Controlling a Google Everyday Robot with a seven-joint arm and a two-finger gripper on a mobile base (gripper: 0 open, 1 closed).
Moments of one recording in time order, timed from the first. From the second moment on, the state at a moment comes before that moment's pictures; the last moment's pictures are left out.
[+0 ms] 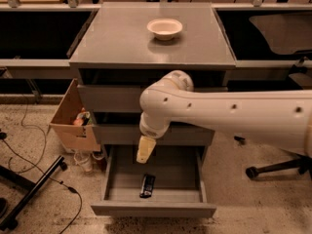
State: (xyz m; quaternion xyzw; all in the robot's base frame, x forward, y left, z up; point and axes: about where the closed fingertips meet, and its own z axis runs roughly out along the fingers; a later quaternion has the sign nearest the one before) arm 0.578 0.014 0.676 -0.61 0.77 -0.01 0.19
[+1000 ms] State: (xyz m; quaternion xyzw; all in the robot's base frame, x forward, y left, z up) arm 0.616 0.152 0.523 -0.58 0.81 0.01 0.08
